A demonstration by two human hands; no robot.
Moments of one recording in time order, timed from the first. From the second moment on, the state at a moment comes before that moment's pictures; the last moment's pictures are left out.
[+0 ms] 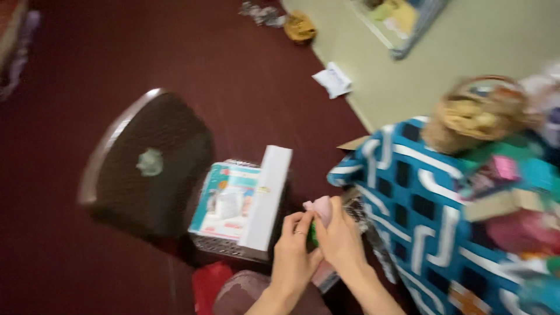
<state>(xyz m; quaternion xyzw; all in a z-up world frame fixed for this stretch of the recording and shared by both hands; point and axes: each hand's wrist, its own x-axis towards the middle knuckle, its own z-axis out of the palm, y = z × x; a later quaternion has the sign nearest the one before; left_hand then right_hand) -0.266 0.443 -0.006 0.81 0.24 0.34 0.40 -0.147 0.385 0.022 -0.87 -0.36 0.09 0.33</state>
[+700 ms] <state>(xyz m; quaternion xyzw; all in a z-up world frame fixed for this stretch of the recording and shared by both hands) -0.154 0.238 0.023 0.86 0.03 0.13 0.49 -0.078 0.079 0.031 -0.97 -0.11 0.06 0.19</state>
